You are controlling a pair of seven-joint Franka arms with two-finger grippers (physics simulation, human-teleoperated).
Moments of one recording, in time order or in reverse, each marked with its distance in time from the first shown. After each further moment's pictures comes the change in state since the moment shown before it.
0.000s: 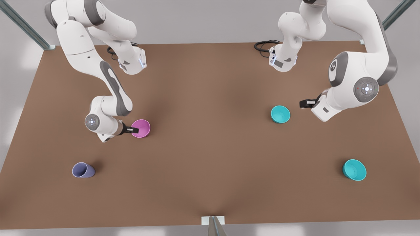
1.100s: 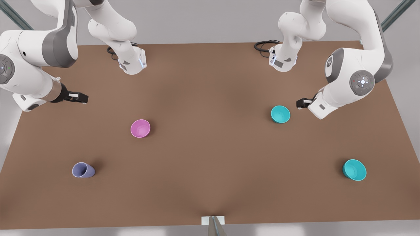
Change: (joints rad) left arm -0.005 -0.044 -0.029 -0.055 0.004 0.092 0.000; right arm -0.026 -0.255 -0.011 0.804 -0.221 -1.108 0.014
